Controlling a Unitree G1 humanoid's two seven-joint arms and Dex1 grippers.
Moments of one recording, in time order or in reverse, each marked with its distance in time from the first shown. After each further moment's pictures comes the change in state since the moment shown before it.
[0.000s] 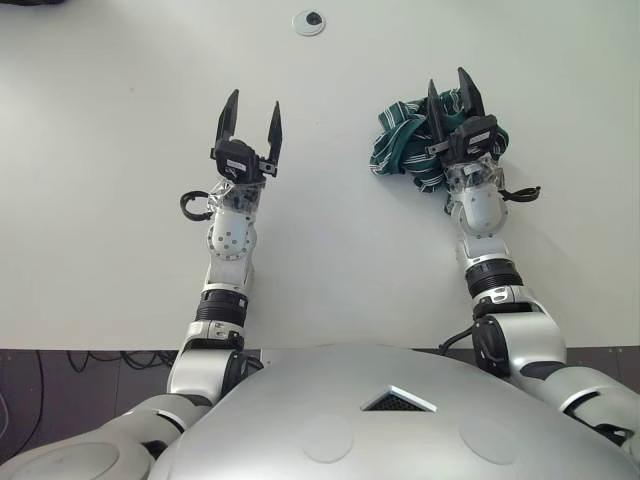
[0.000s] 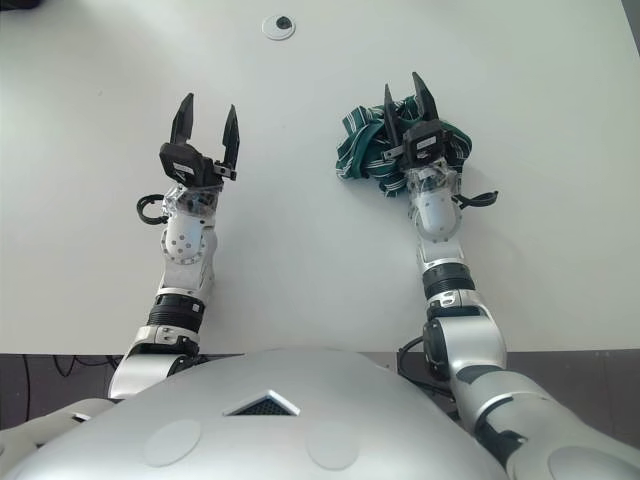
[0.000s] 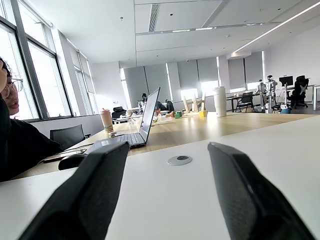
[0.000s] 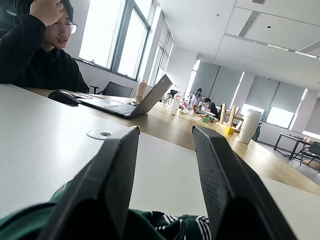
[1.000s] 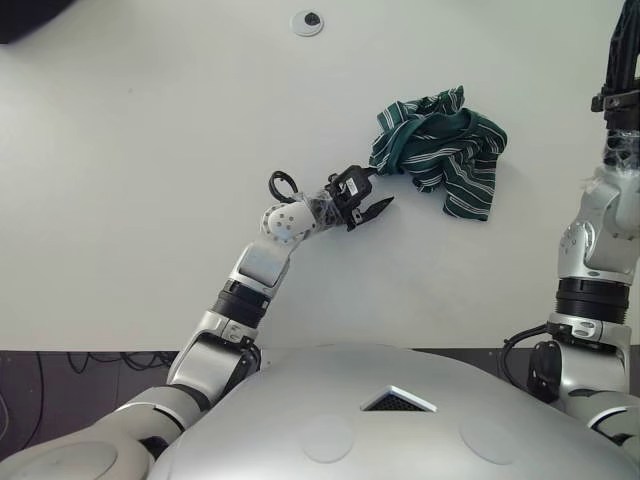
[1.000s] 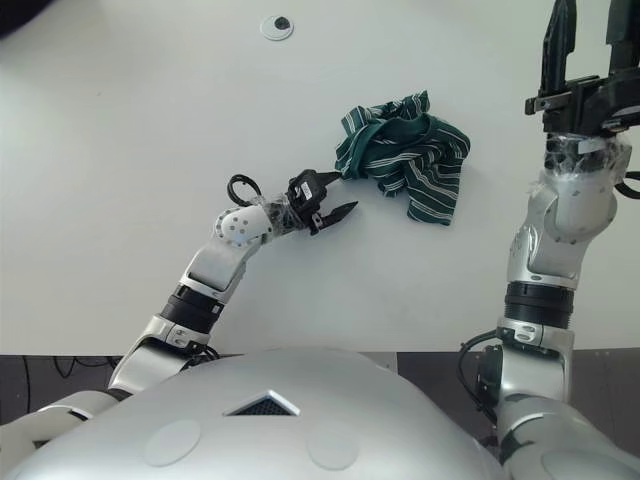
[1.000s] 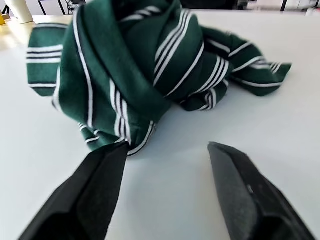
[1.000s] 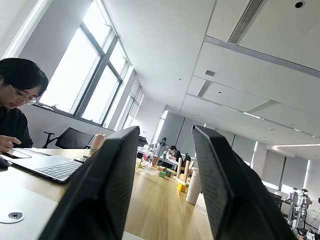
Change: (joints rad) left arm -0.065 0.030 -0.386 -0.284 0.032 0.849 -0.489; right arm 0.168 -0.272 -0.222 -0.695 0.323 0.256 0.171
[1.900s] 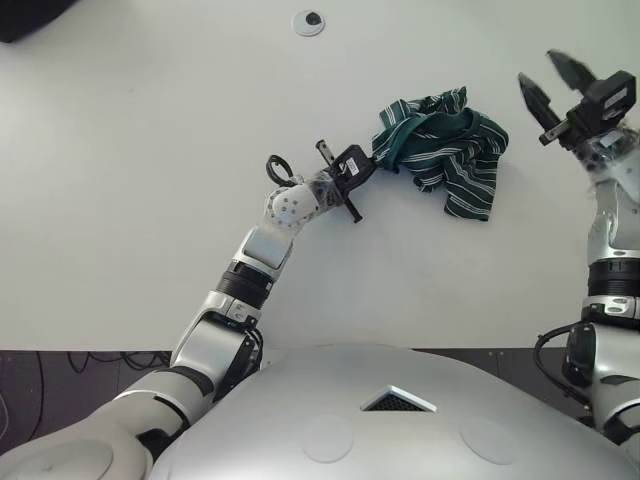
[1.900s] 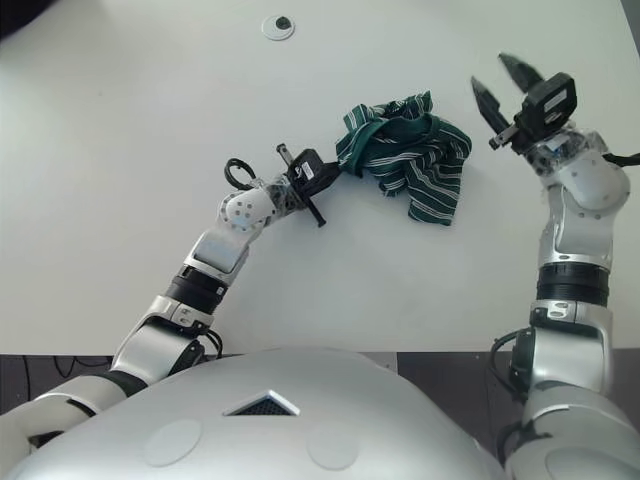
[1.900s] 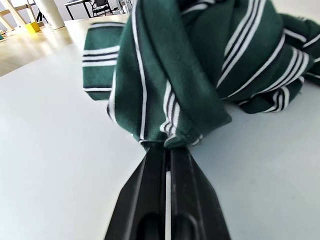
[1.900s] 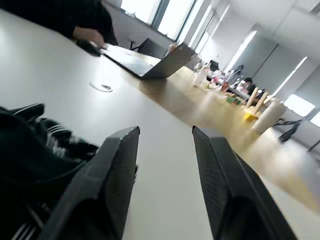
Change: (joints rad) left arm -0.094 -0.018 0.021 0.154 0.035 -0.103 0.098; right arm -0.120 -0.178 0.086 0.375 0.004 0.315 0.529
